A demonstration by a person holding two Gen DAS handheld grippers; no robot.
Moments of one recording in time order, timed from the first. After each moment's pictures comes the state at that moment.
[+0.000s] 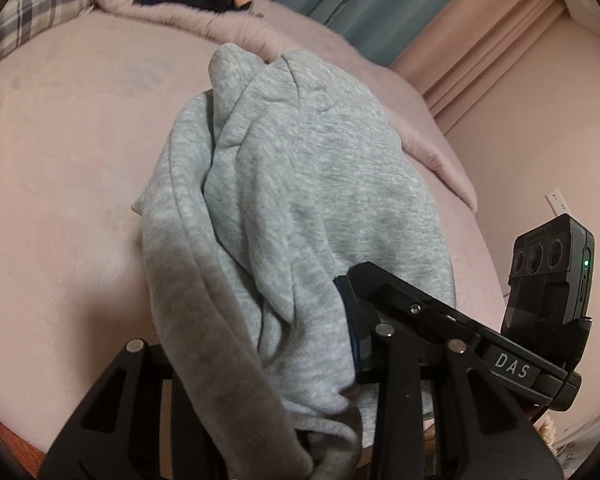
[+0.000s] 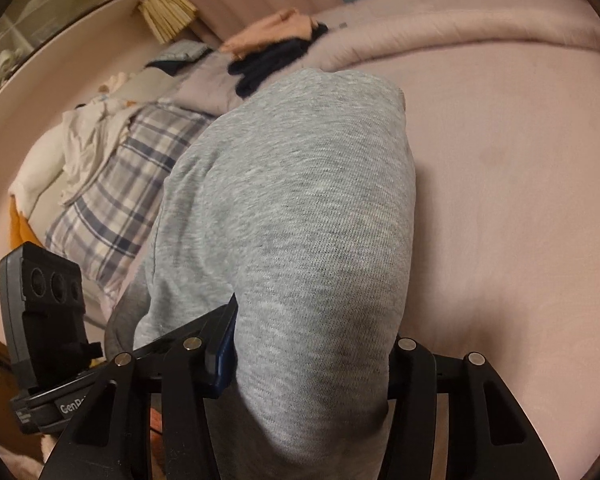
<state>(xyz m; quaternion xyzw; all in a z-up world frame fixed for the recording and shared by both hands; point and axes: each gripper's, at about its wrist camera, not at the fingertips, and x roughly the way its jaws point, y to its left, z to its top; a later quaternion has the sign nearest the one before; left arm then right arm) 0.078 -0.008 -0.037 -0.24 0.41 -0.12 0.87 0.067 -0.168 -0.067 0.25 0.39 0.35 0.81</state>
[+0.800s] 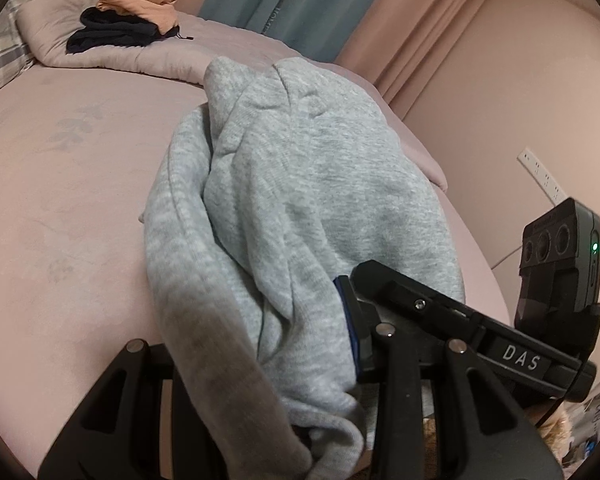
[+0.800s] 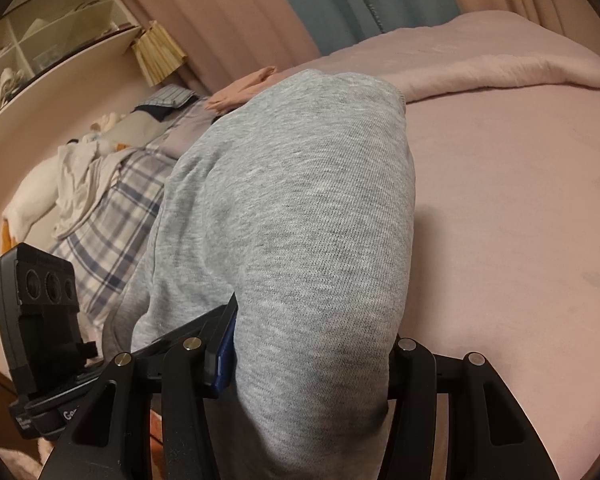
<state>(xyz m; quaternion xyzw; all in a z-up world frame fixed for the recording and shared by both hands) 0.078 -0.042 -0.029 -0.17 0.38 -0.19 0.89 0.046 -0.209 -0.044 0.26 0.34 0.28 0.86</state>
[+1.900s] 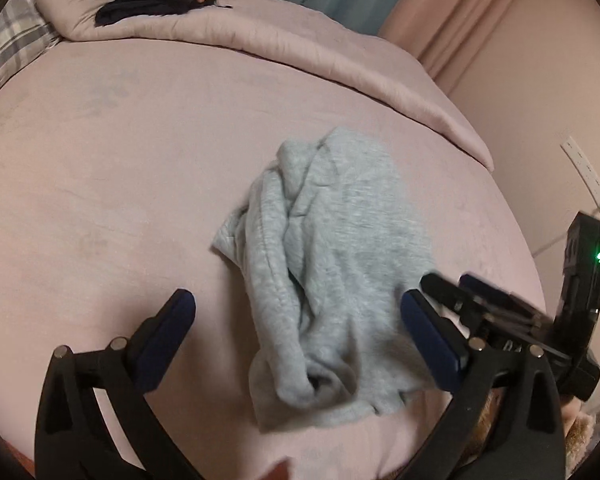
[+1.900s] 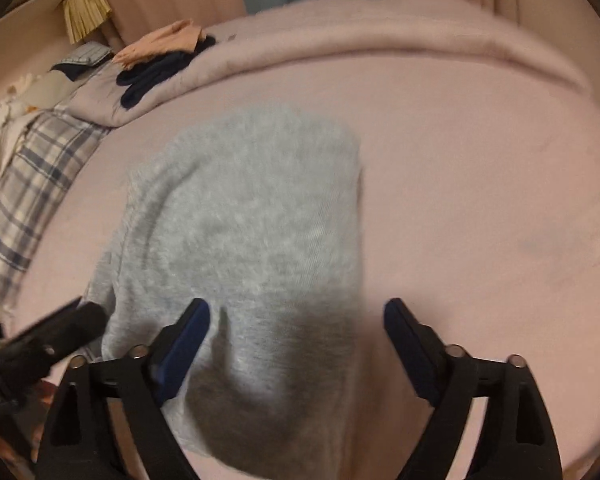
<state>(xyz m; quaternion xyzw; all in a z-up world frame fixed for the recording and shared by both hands) 0.088 -0.013 -0.043 -0.15 0.45 -0.13 0.87 0.046 -0.213 -0.073 0.17 0.42 0.14 0.88</state>
